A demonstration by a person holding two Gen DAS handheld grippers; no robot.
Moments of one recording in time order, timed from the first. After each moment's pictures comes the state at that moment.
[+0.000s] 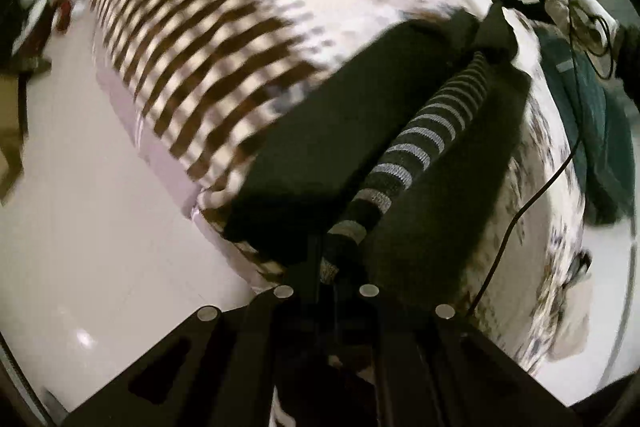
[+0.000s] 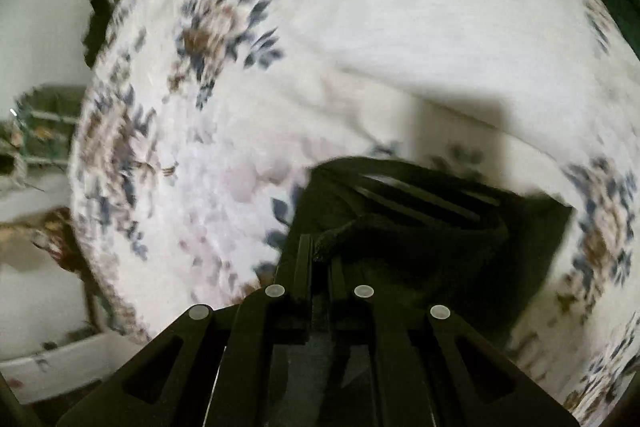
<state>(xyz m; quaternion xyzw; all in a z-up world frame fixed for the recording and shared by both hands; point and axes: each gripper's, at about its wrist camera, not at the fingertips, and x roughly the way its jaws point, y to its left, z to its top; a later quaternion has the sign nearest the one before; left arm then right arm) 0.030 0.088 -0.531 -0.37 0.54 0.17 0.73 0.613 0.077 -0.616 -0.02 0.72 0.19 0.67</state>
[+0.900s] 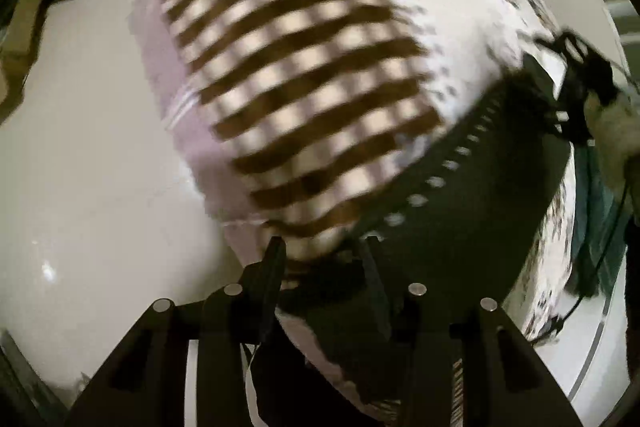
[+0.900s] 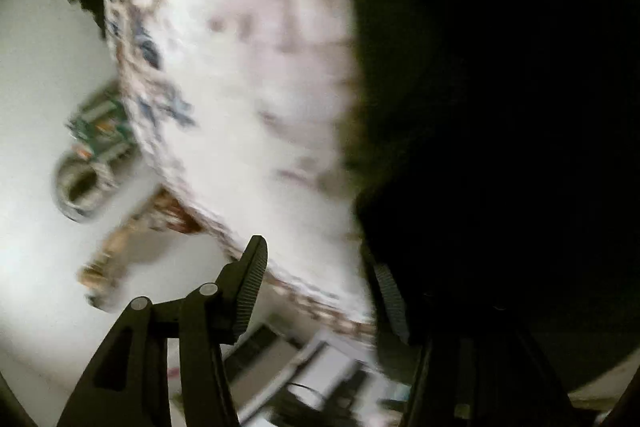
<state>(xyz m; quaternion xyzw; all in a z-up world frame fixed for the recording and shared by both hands) 0.008 0.160 -0.564 -0.45 0.53 0.20 0.69 0.423 0.116 -0.721 0.29 0.82 0.24 0.42</state>
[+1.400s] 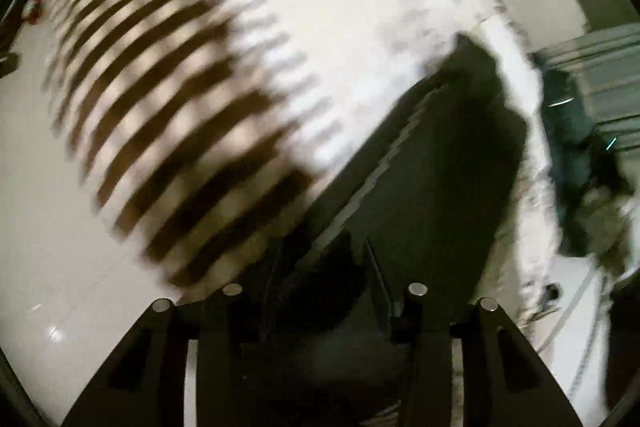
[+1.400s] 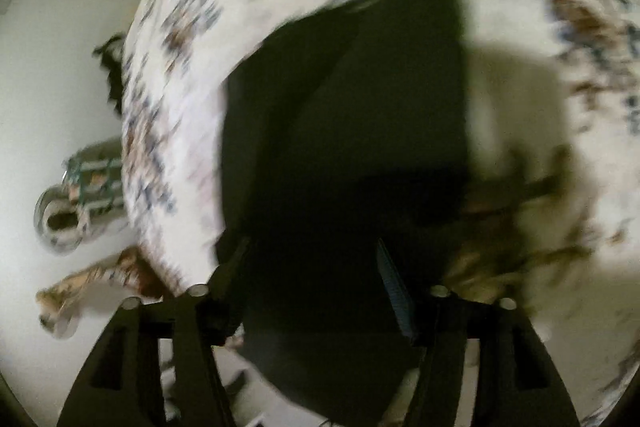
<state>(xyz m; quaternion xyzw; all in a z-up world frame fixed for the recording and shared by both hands) 0.098 0.164 -0.536 -0.41 0.52 0.11 0.74 0.508 -0.147 -0.629 0.21 0.72 0.16 0.64</state>
